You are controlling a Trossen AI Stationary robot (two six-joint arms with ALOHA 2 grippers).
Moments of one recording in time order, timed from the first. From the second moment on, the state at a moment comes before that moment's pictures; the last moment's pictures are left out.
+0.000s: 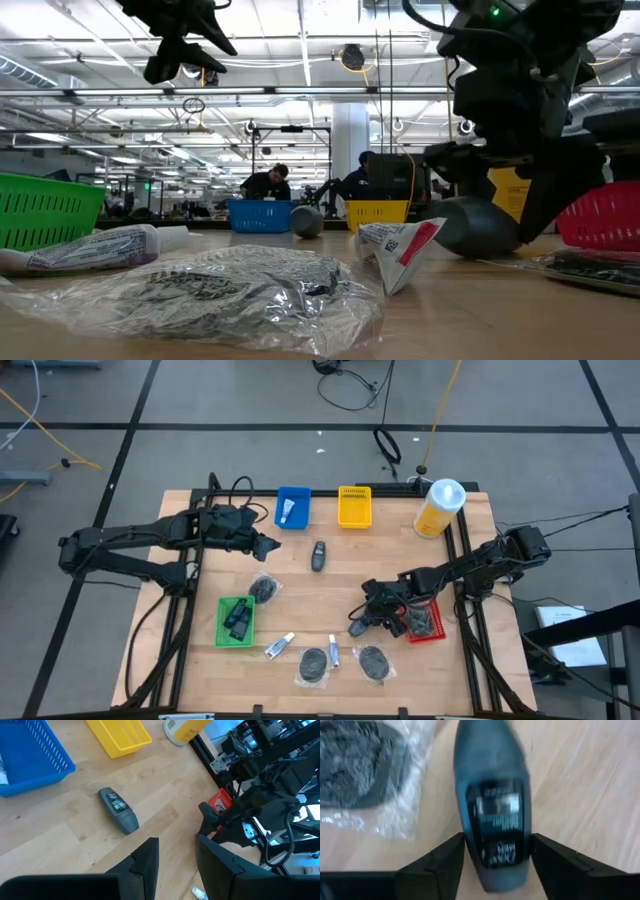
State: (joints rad) left arm 0.18 1.01 0.92 -0.48 -0.01 -0.83; right arm 0.19 1.54 0.66 -0.13 -0.18 -0.30
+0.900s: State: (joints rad) left arm 0.18 1.01 0.92 -0.48 -0.01 -0.81; right arm 0.18 1.54 0.66 -0.08 -0.17 -0.06
